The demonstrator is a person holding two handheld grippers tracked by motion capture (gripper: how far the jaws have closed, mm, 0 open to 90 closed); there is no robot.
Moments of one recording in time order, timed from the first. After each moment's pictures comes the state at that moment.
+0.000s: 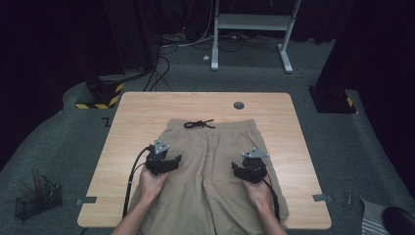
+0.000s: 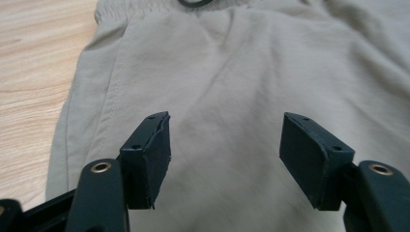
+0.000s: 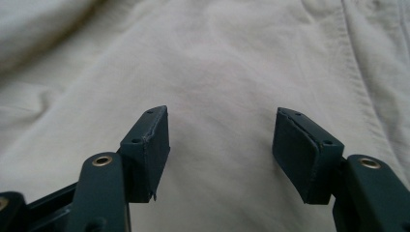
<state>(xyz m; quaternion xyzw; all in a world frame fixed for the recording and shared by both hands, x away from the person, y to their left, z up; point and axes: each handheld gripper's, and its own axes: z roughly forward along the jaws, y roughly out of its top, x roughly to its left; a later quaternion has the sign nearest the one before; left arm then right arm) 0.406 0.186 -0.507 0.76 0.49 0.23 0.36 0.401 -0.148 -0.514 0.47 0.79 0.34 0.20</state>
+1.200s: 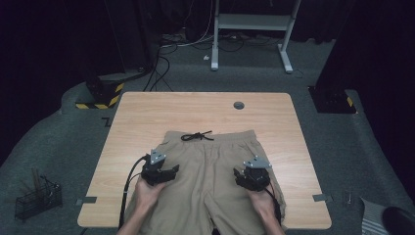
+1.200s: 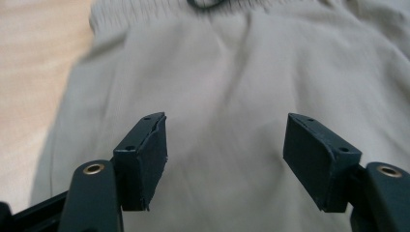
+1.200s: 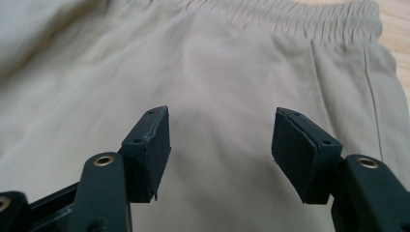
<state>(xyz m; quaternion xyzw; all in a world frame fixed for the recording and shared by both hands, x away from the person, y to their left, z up) 0.380 0.193 -0.510 0.77 0.48 0.21 0.37 0.371 -0.152 -0.506 0.45 0.79 0.34 0.23</state>
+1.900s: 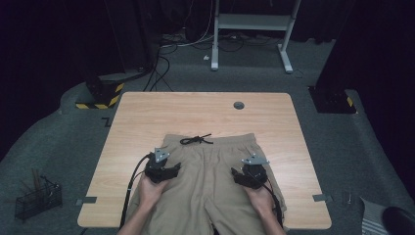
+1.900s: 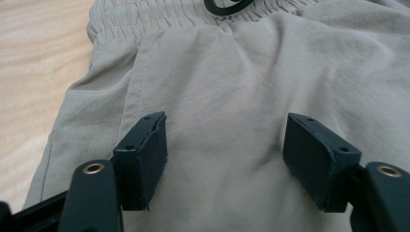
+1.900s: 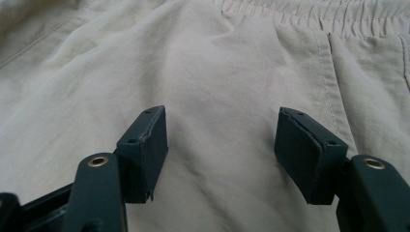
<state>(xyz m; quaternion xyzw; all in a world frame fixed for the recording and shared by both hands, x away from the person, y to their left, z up) 0.380 0.191 -0.527 0.77 0.49 0.23 0.35 0.384 -0.151 -0.523 0.45 0.80 0.34 0.20</state>
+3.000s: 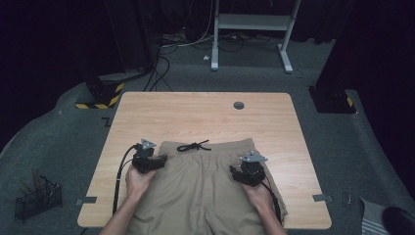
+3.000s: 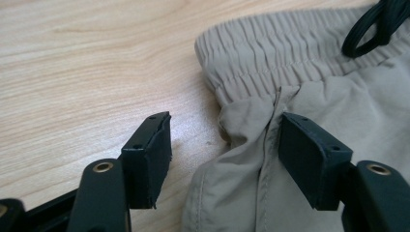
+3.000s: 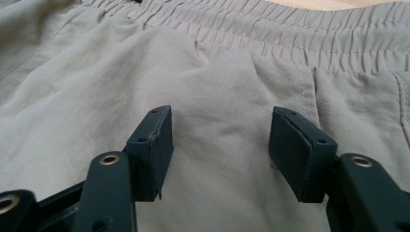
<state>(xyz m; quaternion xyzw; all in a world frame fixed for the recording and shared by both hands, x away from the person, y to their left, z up) 0.414 0.233 -0.518 0.76 0.53 0.21 0.31 0.393 -0.146 -0.523 0.45 0.80 0.35 0.19</state>
